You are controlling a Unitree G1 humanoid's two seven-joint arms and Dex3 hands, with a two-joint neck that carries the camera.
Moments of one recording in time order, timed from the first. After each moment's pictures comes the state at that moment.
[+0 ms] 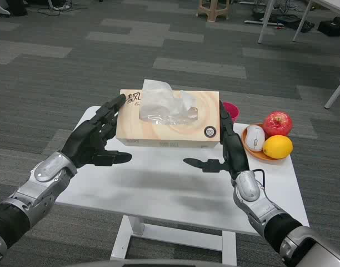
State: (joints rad) left arm -0.37 0.55 -0.53 0.46 -0.65 -0.52 -0.27; right arm -0.40 -0.34 0.62 0.74 0.36 -0.72 -0.31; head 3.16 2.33
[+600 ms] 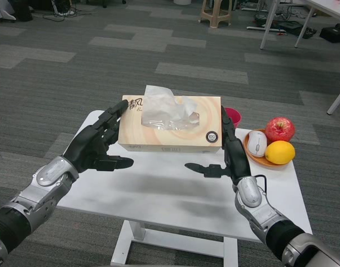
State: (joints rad) left arm -0.37 0.55 -0.53 0.46 -0.65 -0.51 -0.27; right arm -0.40 -0.34 0.62 0.74 0.36 -0.72 -0.31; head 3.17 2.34
